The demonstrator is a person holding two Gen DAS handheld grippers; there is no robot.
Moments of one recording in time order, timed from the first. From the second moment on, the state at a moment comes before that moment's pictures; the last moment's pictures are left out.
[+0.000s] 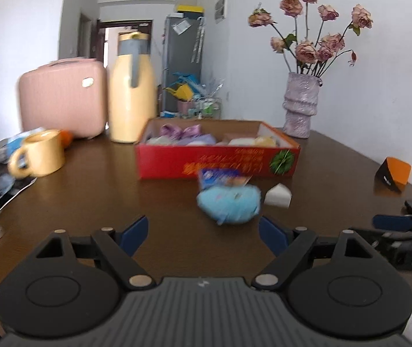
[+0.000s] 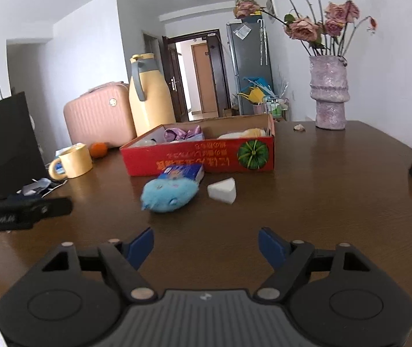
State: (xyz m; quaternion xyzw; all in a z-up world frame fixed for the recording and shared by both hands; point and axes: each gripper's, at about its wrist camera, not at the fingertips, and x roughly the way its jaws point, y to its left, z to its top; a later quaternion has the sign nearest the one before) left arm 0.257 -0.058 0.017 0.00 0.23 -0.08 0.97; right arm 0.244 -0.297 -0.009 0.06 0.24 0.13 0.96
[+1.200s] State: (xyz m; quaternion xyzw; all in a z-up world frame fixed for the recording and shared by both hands) left arm 0.367 -0.088 0.023 -0.05 0.27 -0.12 0.95; right arm 0.378 -0.286 -0.036 0.04 0.29 0.14 0.95
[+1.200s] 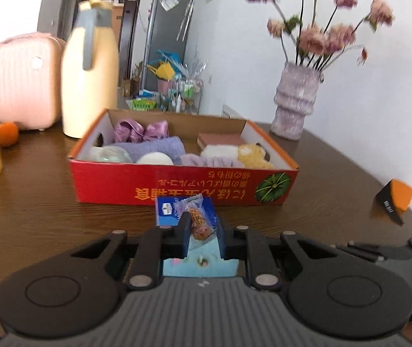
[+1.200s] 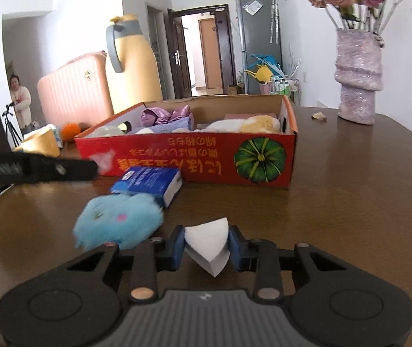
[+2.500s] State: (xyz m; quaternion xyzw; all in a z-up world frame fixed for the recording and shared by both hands) left arm 0.576 -0.108 0.071 -0.01 0.32 -0.15 0.94; right arm 0.530 -0.262 0.059 0.03 0.27 0.19 0.94
